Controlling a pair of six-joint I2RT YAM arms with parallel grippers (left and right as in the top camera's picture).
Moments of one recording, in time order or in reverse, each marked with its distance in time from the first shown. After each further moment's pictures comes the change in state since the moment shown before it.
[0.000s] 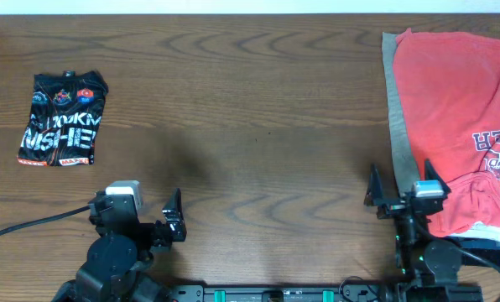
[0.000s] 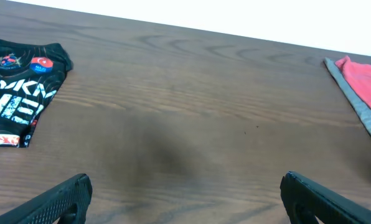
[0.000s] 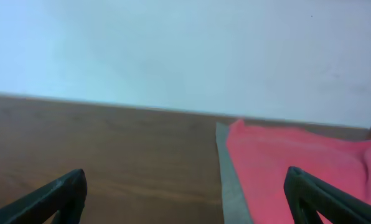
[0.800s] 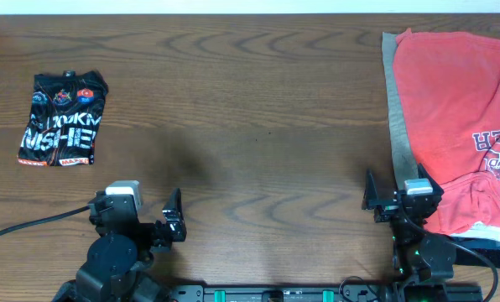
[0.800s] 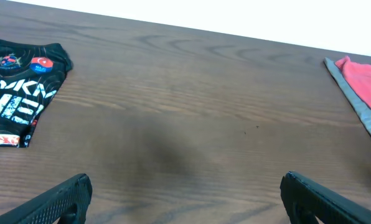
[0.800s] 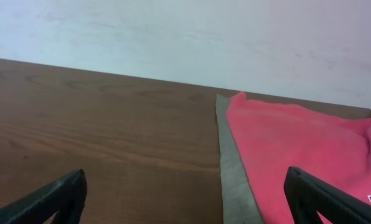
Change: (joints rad) left arm 0.000 0.000 0.000 0.000 0.000 0.000; right arm 0.000 0.001 -0.011 -0.081 0.000 -0.035
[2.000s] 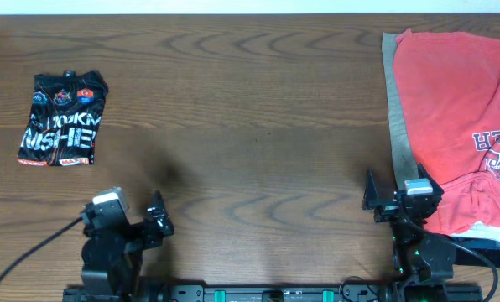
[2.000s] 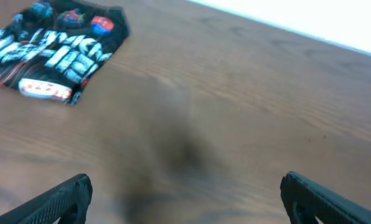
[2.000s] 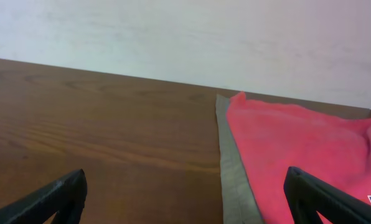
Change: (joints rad) left arm 0.498 -0.212 -0.298 0.120 0.261 0.121; right arm 0.000 0.000 0.000 0.000 0.000 0.000
